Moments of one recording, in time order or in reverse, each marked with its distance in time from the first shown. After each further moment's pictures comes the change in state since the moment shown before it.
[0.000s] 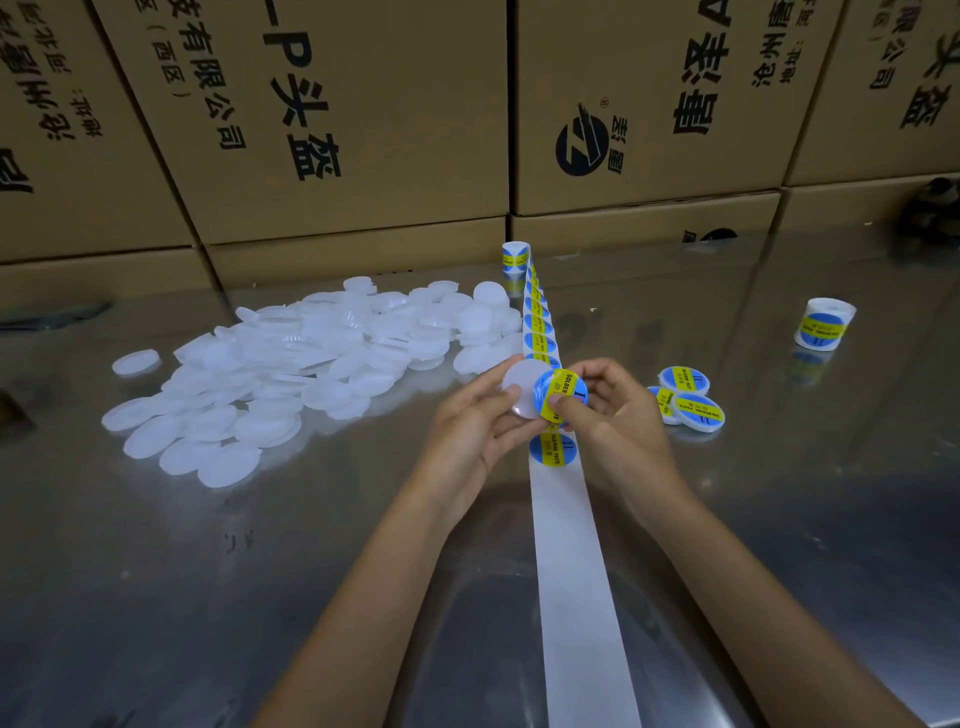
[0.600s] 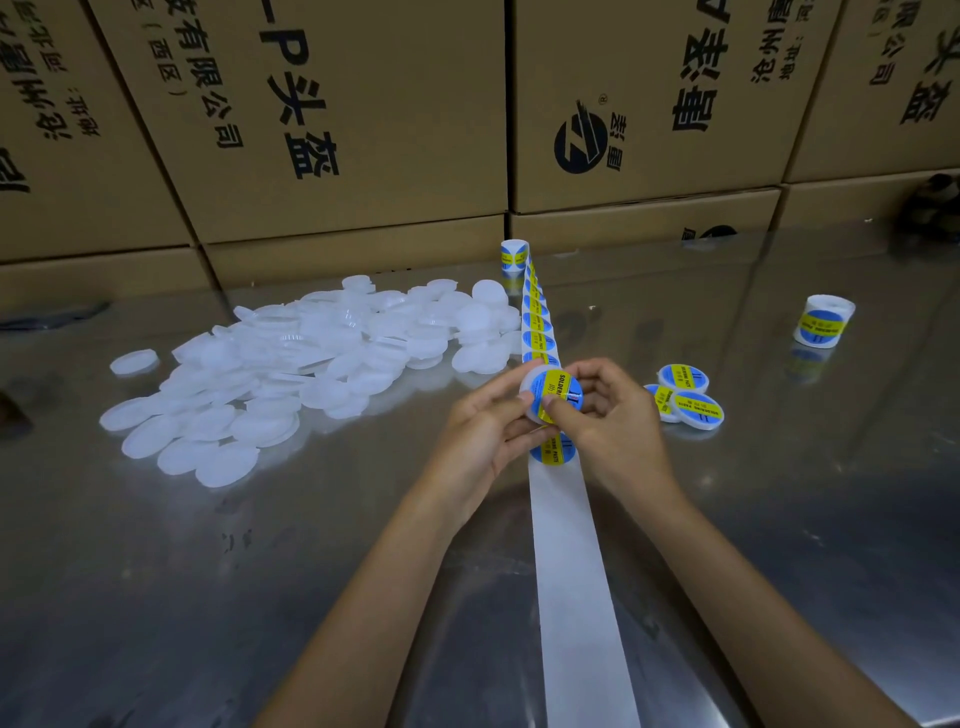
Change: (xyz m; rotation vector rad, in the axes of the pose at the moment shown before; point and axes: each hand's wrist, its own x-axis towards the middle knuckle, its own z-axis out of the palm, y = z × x) left_hand -0.004 -0.003 0.009 0.078 -0.065 -0.012; right_hand -0.004 -0.003 0.004 -0.152 0.029 -0.112
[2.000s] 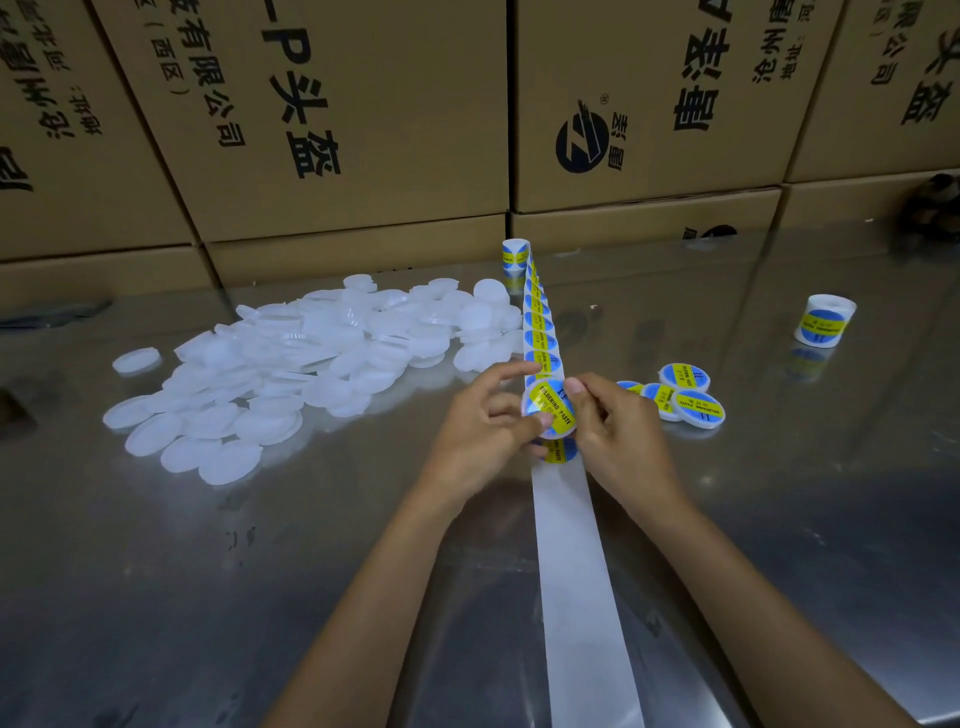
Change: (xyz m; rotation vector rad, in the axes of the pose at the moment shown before) left_hand -0.002 0.000 -0.007 0.356 0.023 0.152; right_hand -0.001 0.015 -0.009 -0.399 -0.032 -0.160
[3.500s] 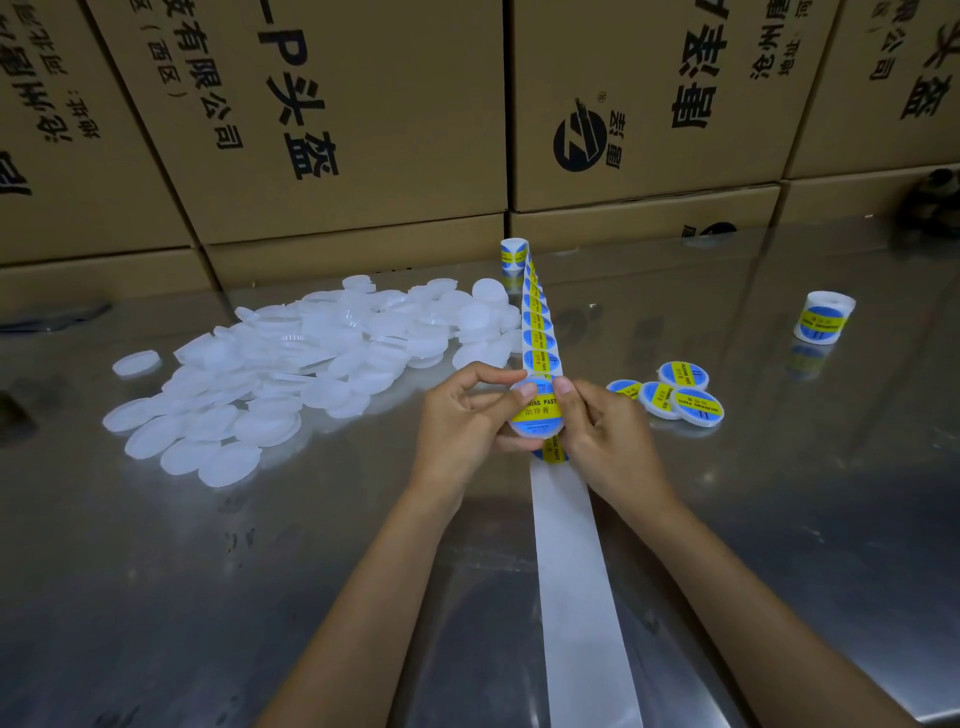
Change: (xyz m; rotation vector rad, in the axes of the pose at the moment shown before) left_hand -0.006 0.008 -0.002 -0.169 0.143 0.018; right_hand -0.002 -0.003 0.006 0.131 -0.063 0.037
